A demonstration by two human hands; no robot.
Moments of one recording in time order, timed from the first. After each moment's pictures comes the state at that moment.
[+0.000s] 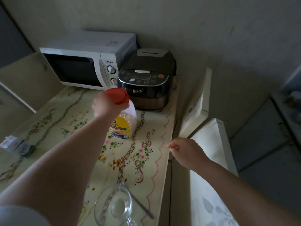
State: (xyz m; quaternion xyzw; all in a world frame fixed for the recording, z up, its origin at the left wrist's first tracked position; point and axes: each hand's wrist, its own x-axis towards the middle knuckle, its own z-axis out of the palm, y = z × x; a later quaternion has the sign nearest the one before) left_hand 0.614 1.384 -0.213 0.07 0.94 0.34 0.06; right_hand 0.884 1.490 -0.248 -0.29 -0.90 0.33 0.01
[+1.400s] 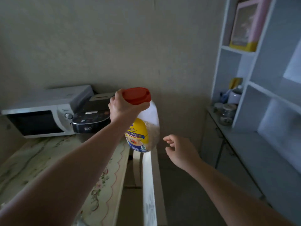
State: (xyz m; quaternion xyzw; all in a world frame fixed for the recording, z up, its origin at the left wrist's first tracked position) left_hand 0.891 1.524 -0.072 0.32 0.81 0.50 -0.02; right_hand 1.074 1.569 -0.174 -0.37 -0.86 0.29 0.22
